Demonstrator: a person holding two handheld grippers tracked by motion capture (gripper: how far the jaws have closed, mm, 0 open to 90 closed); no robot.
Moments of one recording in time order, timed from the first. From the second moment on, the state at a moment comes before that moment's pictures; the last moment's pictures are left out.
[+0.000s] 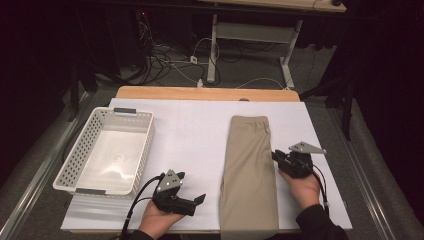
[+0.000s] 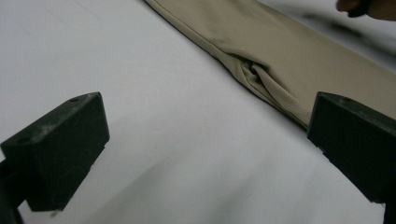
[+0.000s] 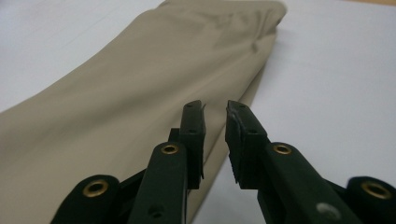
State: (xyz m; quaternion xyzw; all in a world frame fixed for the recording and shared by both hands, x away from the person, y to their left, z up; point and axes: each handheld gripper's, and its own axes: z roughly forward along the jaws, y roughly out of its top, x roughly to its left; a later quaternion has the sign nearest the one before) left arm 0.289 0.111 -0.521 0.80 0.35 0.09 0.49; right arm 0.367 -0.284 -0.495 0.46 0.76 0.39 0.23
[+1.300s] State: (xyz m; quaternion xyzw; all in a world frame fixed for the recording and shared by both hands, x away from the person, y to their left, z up) left arm 0.289 0.109 -0.521 0.80 0.34 0.09 0.48; right arm 0.248 -0.282 -0.512 0.42 0.79 0.39 0.22
